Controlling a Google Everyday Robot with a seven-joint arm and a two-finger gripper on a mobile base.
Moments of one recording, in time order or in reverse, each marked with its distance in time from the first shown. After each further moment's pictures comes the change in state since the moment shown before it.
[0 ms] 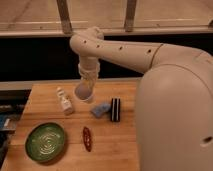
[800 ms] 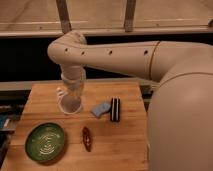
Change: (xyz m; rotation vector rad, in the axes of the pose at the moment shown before) arm 0.005 0.077 -0.021 -0.015 -0.003 -0.156
